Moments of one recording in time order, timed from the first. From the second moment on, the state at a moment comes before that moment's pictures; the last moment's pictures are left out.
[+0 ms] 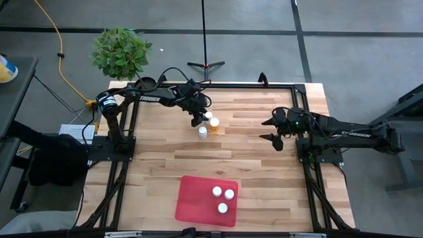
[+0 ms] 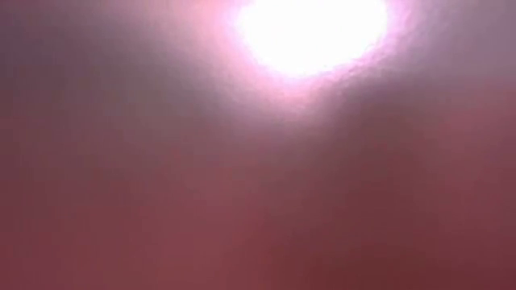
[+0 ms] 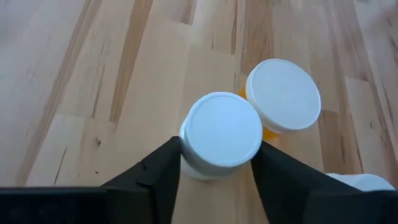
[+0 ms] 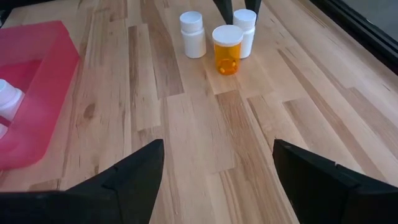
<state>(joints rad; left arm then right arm) 0.56 1.81 1.03 -0.11 0.46 0.23 -0.25 0.63 0.41 -0.35 -0.09 0.09</state>
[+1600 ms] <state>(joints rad) 0.56 1.81 1.19 -0.18 0.42 0.19 -0.25 0.63 0.41 -0.35 -0.09 0.10</state>
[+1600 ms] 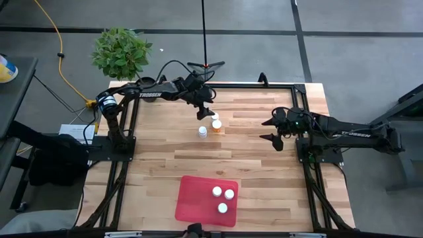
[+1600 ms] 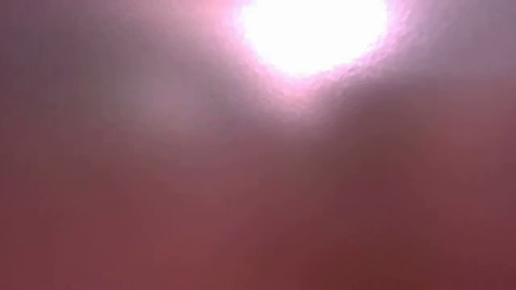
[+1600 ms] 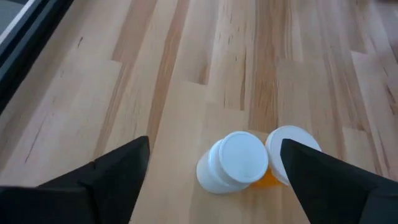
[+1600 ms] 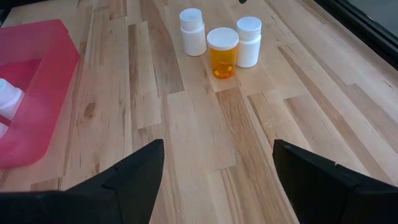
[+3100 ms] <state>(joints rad) 0.38 1.81 1.43 -0.91 0.32 0.27 -0.25 0.63 0.41 -0.36 -0.11 0.10</state>
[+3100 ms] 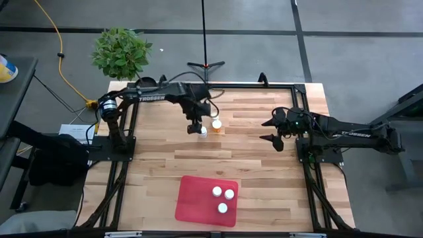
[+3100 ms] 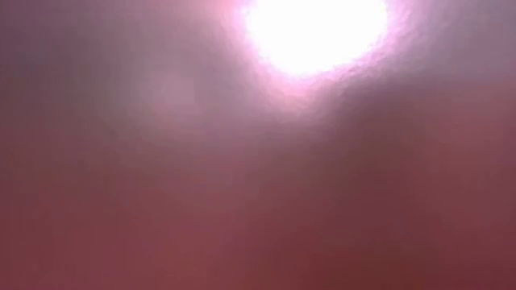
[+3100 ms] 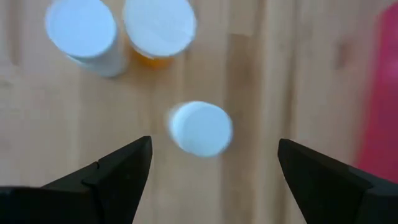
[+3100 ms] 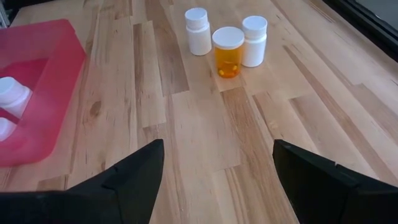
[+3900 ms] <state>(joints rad) 0.23 1.81 1.41 -0.86 -0.01 0.23 -0.25 0.76 0.41 -0.35 -0.13 0.10</state>
